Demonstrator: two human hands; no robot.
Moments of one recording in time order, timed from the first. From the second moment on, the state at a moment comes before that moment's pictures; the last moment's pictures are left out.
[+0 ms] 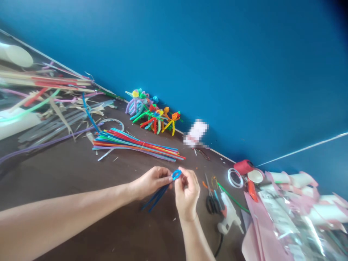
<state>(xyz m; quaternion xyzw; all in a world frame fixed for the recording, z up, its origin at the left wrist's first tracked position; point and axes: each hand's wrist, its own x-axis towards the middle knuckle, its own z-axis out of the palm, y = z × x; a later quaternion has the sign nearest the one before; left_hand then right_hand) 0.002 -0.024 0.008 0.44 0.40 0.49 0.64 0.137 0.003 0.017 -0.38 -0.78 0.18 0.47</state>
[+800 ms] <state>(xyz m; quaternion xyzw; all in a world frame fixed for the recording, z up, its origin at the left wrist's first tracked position) 0.002 -0.021 0.001 0.43 0.44 0.47 0.63 0.132 0.011 0.016 -0.42 -0.79 0.13 0.43</state>
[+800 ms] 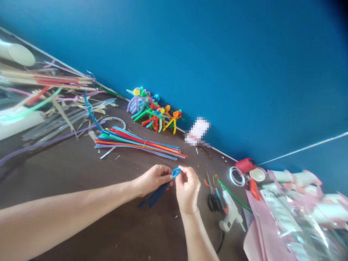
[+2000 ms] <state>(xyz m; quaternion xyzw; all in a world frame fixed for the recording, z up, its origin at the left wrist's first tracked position) -0.001 -0.011 -0.002 0.37 0.46 0.52 0.62 0.129 0.008 0.012 -0.40 -0.65 0.45 0.48</state>
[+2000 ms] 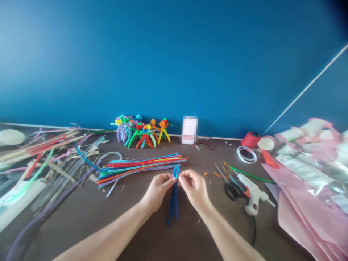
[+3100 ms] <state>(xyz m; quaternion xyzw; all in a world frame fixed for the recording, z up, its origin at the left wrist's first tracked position) -0.006 -0.012 -0.005 0.40 0.44 0.52 0.62 0.126 0.006 0.010 -0.40 -0.61 0.52 0.44</state>
